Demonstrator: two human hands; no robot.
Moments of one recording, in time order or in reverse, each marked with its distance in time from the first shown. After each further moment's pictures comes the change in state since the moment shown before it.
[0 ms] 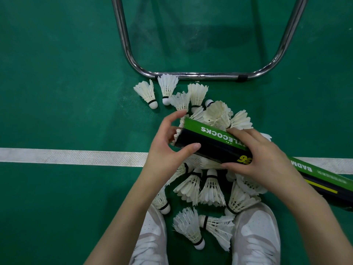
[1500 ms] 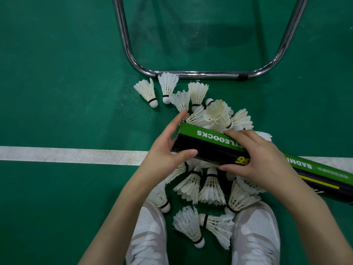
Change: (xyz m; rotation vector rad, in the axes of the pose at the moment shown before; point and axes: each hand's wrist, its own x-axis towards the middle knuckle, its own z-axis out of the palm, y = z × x) left_hand 0.002 -0.006 -0.009 -0.042 -0.180 -0.045; right_hand -0.002 -0.006 0.000 -0.035 -0.036 -0.016
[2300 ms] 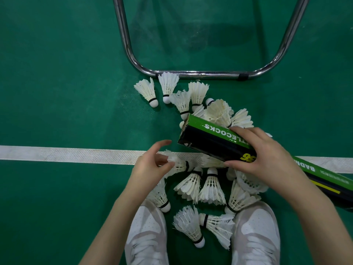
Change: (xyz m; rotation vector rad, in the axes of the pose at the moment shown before) left_hand -0.017 -0.046 -0.018 0.381 0.181 -0.273; right_hand 0.001 0.011 0.001 0.069 0.045 0.045
